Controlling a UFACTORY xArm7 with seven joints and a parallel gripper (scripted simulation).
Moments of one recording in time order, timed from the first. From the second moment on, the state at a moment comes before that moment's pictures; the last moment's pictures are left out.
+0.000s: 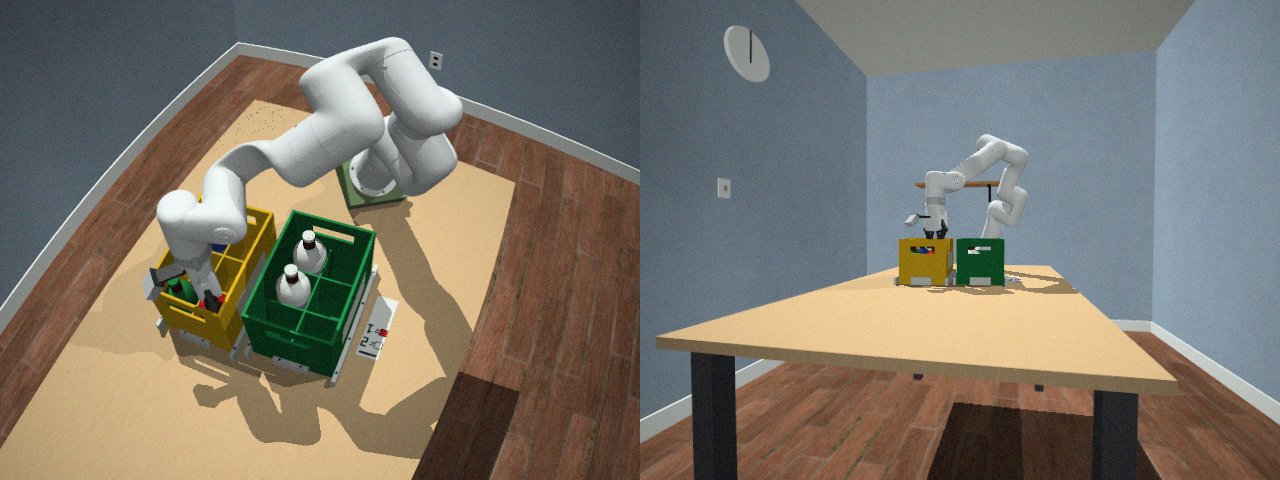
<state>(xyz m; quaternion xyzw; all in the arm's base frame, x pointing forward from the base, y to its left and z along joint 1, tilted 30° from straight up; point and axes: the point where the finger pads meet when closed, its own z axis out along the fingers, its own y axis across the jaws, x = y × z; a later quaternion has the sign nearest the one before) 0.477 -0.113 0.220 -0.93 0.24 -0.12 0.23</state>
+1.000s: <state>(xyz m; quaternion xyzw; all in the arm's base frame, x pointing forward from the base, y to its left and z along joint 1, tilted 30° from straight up) 0.476 -0.113 0.222 -0.93 0.24 -0.12 0.23</state>
